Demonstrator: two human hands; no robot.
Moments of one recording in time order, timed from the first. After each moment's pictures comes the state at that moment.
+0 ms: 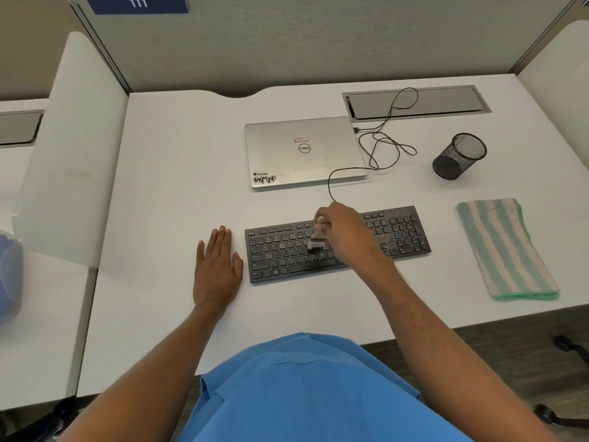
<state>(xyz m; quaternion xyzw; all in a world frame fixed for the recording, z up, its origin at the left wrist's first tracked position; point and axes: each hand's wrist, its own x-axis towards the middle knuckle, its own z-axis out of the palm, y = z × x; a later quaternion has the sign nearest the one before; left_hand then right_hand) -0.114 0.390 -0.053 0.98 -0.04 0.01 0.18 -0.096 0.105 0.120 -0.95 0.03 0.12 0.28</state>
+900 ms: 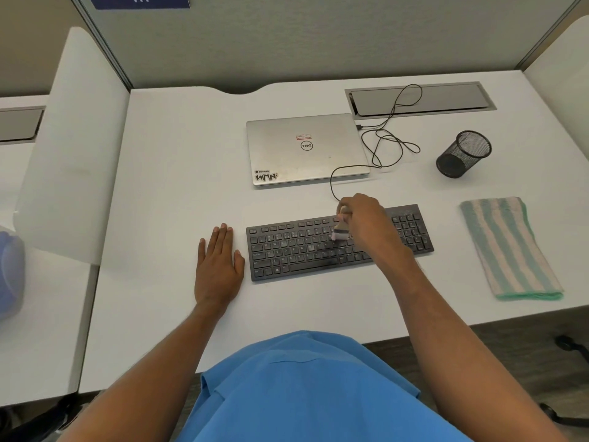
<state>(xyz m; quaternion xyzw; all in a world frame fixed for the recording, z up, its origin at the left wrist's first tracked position) -0.113 0.391 -0.054 0.98 -0.04 0.01 0.18 -0.084 0.080 0.133 -0.93 0.11 0.12 0.32</state>
